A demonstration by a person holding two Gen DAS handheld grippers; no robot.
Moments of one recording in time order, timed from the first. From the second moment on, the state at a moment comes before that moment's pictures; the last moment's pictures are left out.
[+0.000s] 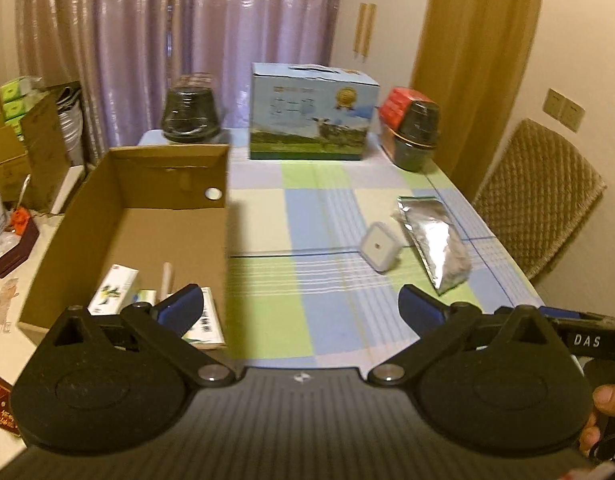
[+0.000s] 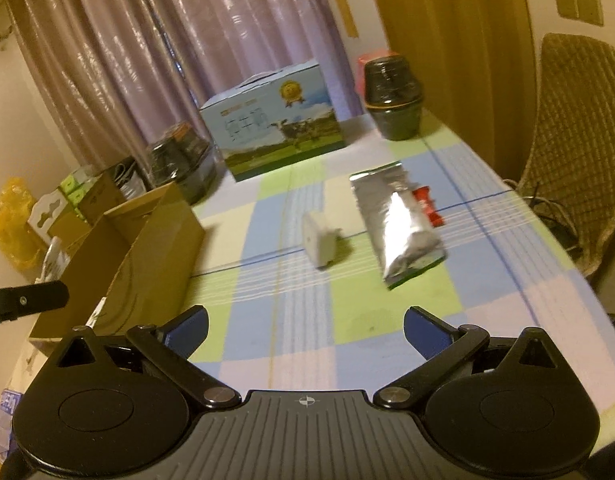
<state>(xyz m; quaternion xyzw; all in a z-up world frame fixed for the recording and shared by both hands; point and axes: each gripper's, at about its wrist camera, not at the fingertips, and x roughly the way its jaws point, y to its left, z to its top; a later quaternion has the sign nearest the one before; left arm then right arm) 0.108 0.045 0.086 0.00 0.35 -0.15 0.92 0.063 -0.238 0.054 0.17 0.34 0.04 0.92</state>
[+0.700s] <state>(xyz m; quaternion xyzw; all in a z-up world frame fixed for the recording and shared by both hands) 0.105 -0.014 0.062 0.03 0.38 -0.19 0.91 0.060 -0.280 0.048 0.19 0.35 0.00 0.92</state>
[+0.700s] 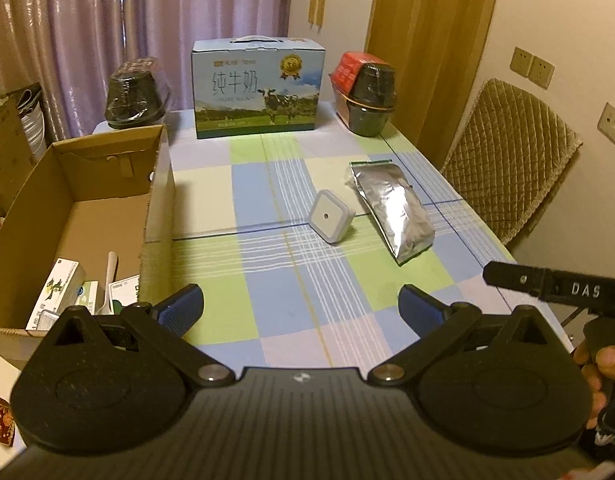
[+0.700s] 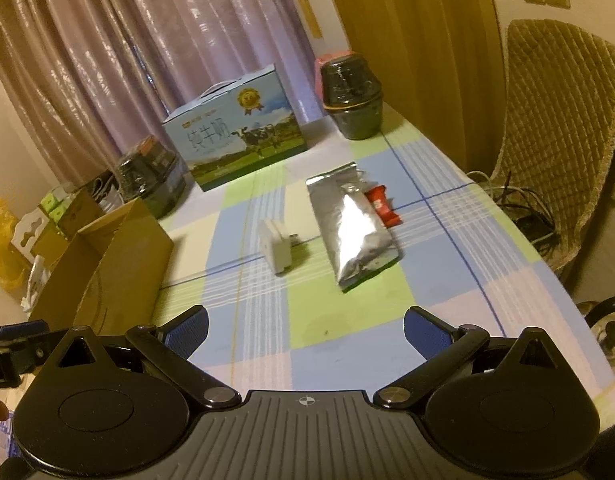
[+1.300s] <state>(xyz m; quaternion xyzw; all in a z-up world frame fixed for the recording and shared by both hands) 0.122 -0.050 0.038 0.06 0.39 -0.21 0.89 0.075 -0.301 0.030 0.16 0.37 -0.02 0.91</state>
